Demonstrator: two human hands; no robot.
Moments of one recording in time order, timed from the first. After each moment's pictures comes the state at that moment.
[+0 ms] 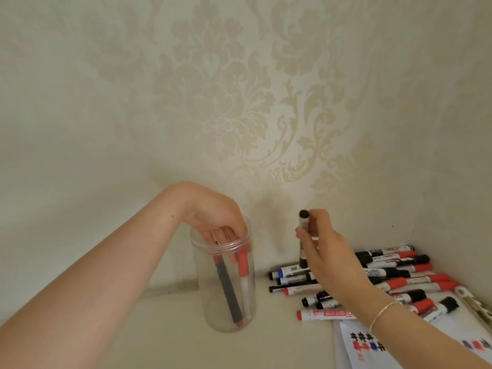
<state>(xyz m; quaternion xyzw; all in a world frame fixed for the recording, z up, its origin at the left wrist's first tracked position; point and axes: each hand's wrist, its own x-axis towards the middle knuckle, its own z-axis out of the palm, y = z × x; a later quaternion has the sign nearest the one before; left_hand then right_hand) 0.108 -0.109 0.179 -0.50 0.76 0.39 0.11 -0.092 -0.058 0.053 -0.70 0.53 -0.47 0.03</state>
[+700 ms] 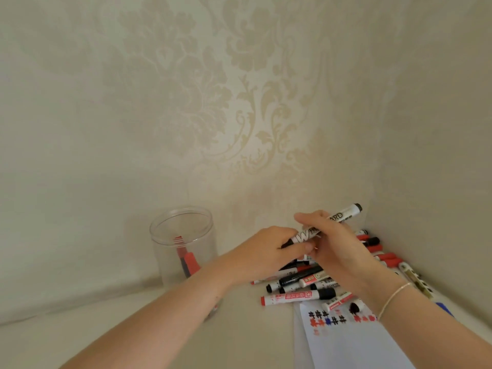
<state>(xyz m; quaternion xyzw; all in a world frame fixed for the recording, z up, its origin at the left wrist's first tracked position) 0.003 -0.065 0.083 -0.30 0.89 0.28 -0.19 -0.139 -0.019 0.079 -0.39 0.40 -0.64 0.53</state>
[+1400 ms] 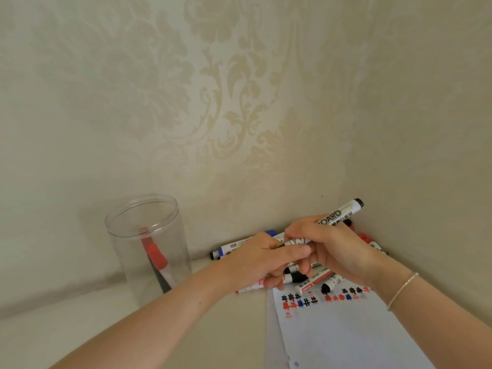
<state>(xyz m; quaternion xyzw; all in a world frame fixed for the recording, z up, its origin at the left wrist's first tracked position) -0.019 -0.049 0.054 -0.24 0.78 0.54 -0.17 -0.175 0.010 0.074 -0.55 0.42 -0.49 0.52</state>
